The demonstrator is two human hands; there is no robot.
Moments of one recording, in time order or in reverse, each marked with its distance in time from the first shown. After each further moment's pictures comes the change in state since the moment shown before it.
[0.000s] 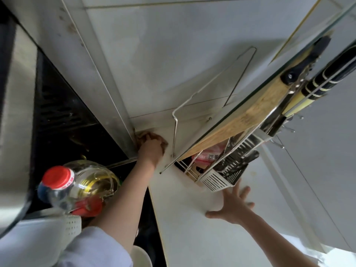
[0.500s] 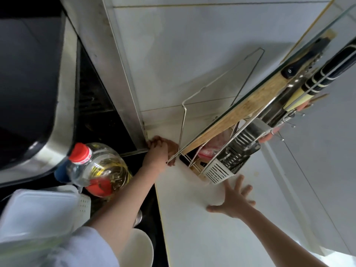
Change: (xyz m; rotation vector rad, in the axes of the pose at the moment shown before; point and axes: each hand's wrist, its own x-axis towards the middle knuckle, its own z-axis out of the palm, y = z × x) left_hand -0.050 0.000 0.015 -0.260 0.082 -0.019; right_hand -0.007 -0.001 -0.004 0.039 -0.043 -0.017
